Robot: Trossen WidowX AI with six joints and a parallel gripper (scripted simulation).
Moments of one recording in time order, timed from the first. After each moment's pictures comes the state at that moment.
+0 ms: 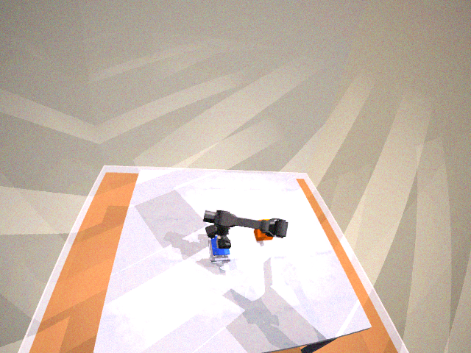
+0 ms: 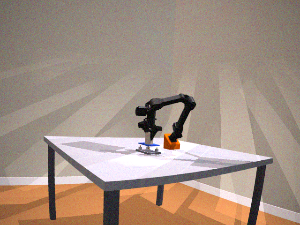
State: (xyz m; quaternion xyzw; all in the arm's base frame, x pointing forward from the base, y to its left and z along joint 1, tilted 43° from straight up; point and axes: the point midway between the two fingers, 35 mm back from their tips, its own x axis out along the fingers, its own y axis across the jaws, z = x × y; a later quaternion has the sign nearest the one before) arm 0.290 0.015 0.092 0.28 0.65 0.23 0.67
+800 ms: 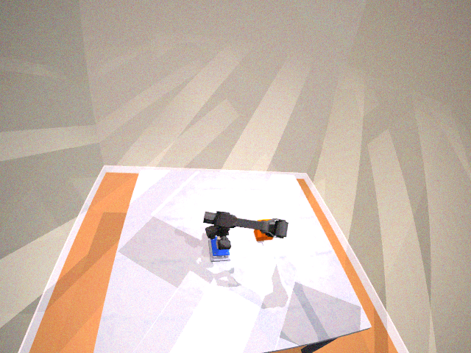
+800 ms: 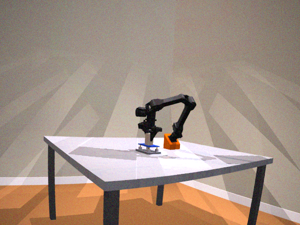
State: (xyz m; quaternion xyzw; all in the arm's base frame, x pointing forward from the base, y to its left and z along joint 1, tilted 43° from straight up) arm 0.291 0.019 0.088 0.28 0.65 0.22 0.67
